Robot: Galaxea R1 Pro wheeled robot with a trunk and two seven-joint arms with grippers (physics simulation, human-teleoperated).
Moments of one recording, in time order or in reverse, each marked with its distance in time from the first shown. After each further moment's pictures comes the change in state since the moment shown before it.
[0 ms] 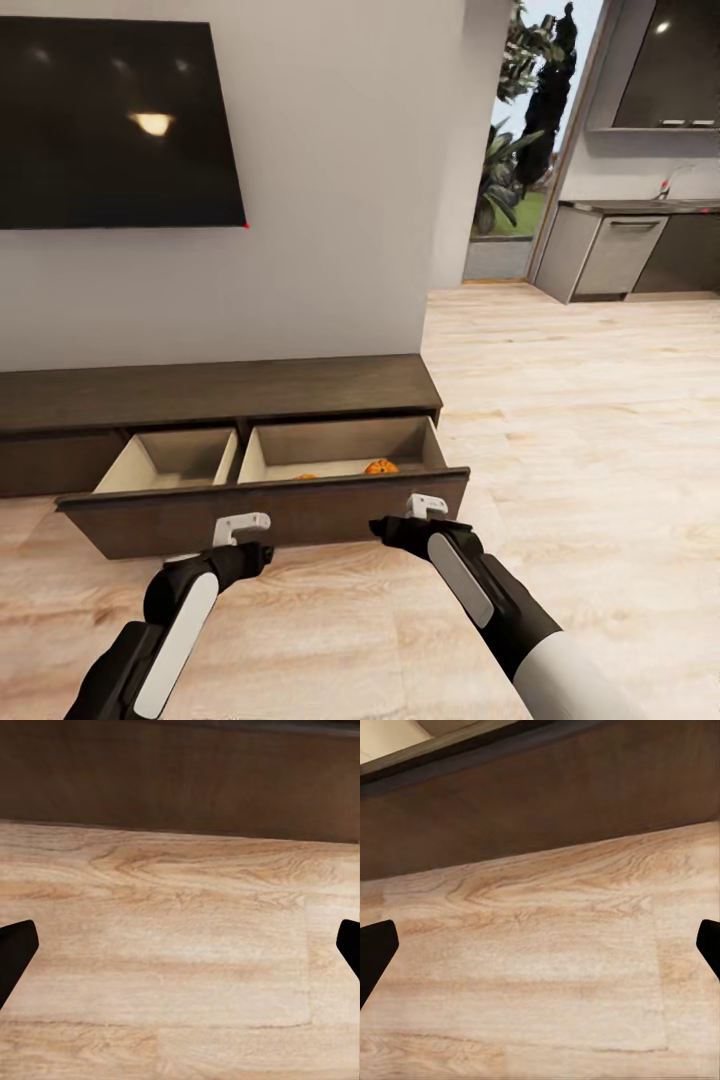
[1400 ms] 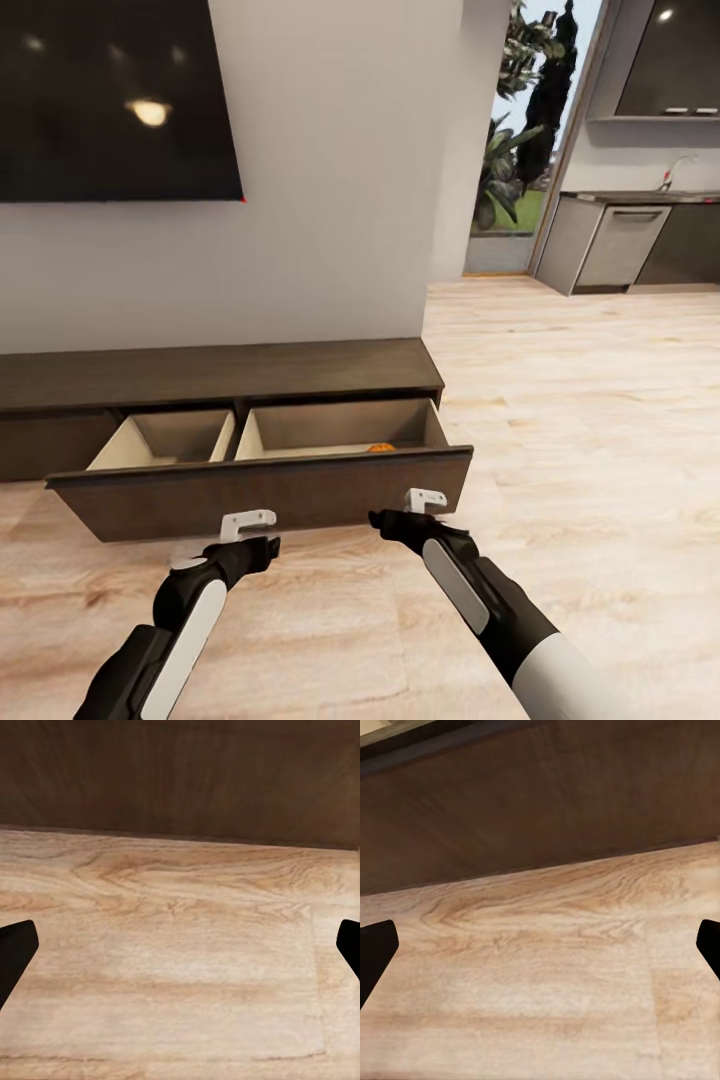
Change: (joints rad) left arm 0.003 0.003 -0.046 0.020 -0.014 -0.121 -0.014; right arm 0.000 -0.002 0.045 0.002 0.040 -0.129 0.000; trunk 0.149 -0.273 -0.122
